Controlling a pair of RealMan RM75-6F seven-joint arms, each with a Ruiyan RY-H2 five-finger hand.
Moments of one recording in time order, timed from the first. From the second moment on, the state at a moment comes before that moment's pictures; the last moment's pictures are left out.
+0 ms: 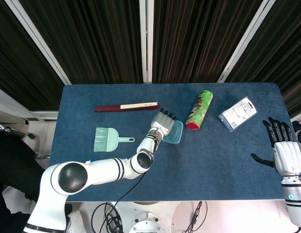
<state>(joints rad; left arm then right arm) -1.67 -1.76 -0.29 -1.13 -0.27 0.62 1.30 0.18 -1.18 0.13 -1.46 -1.48 1.48 0.12</state>
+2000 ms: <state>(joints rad) -1.46 -1.63 -0.05 -1.55 0.34 0.84 0.80 0.18 -1.18 0.13 -1.48 -1.51 1.49 0.10</state>
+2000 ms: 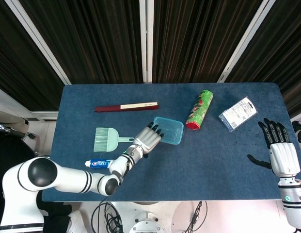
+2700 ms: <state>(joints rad) -1.44 -1.69 -0.04 -1.52 0.34 0.86 0.82 0.17 -1.18 0.12 -1.47 -1.51 1.50 0.12</state>
